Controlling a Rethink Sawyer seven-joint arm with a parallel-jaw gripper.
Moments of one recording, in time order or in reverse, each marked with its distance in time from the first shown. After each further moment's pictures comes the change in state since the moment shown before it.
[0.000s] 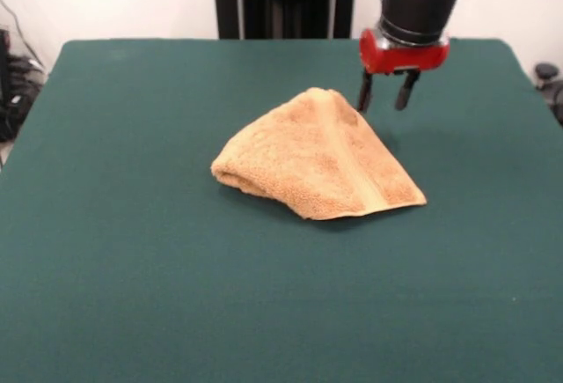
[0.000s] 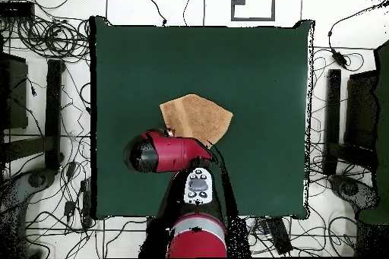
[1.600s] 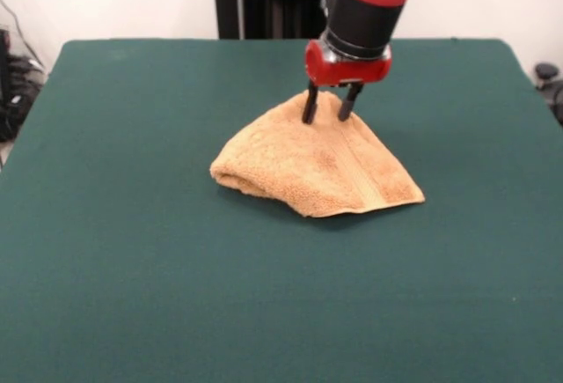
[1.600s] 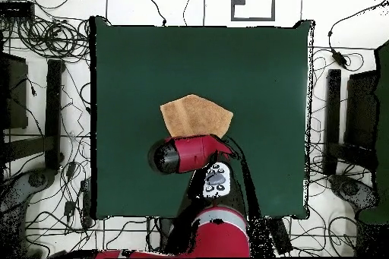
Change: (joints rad) arm -0.074 0.043 -0.015 -0.055 -0.202 -0.015 0.000
